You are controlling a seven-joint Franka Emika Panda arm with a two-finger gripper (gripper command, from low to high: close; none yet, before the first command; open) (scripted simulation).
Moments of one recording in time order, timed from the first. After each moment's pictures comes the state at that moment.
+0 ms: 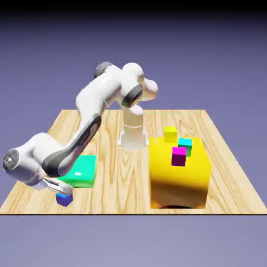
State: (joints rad) arm -0.03 1.07 -0.74 -1.30 0.51 1.45 0.45
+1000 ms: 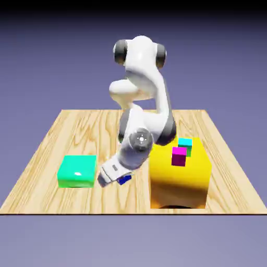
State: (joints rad) arm 0.24 0.44 -0.12 -1.71 -0.28 1.62 0.00
